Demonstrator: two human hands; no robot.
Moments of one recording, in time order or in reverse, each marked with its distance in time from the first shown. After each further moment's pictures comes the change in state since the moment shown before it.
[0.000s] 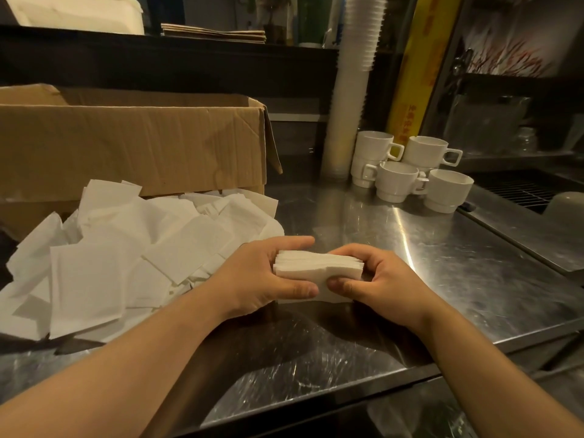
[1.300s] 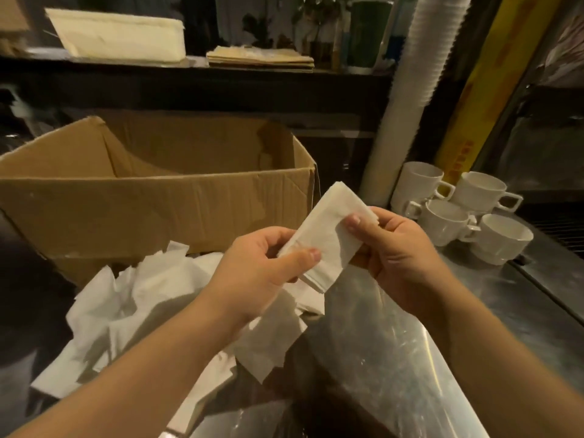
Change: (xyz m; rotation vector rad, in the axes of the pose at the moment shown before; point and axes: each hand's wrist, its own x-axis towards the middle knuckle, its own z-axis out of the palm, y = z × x) left_hand 0.018 0.078 -0.087 -0.281 0.301 -0.280; right_hand 0.119 -0.108 -0.001 0.603 0.176 0.148
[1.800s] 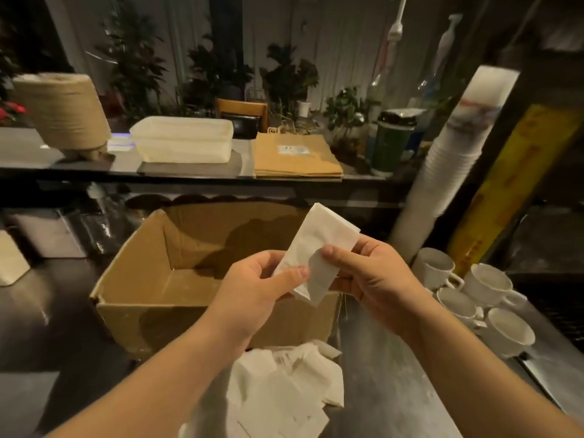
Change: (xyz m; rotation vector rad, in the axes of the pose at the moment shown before) left_hand 0.032 0.151 -0.090 -0.100 0.129 -0.109; right_hand 0.065 -0.156 0.103 -0.097 -0.111 0.096
